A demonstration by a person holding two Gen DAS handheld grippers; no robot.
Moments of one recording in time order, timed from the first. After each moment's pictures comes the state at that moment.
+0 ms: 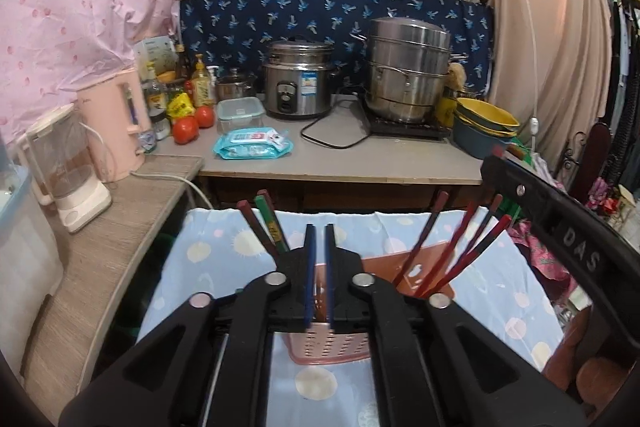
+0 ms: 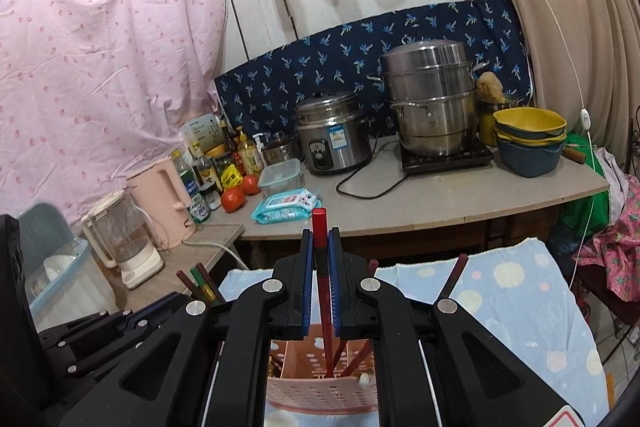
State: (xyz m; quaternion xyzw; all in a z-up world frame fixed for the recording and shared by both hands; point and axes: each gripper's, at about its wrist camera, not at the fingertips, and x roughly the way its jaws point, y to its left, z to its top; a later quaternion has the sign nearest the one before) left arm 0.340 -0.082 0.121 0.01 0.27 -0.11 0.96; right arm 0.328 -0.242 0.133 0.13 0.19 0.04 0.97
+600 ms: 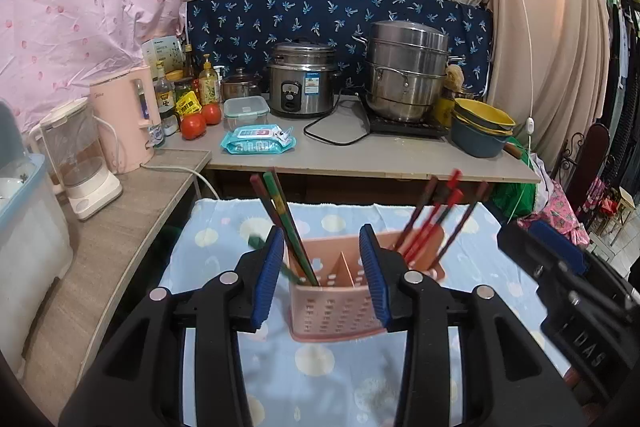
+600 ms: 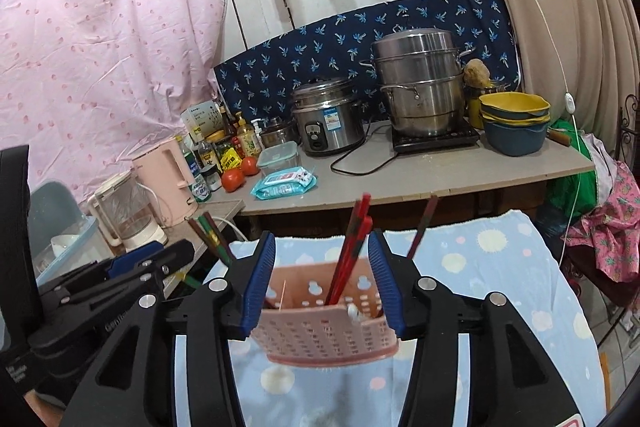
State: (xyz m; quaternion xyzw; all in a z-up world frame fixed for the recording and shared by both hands) left arm 0.301 -0.077 0.123 0.01 0.27 -0.11 0.96; right arm 0.265 -0.245 0.114 0.12 0.21 0.03 0.97
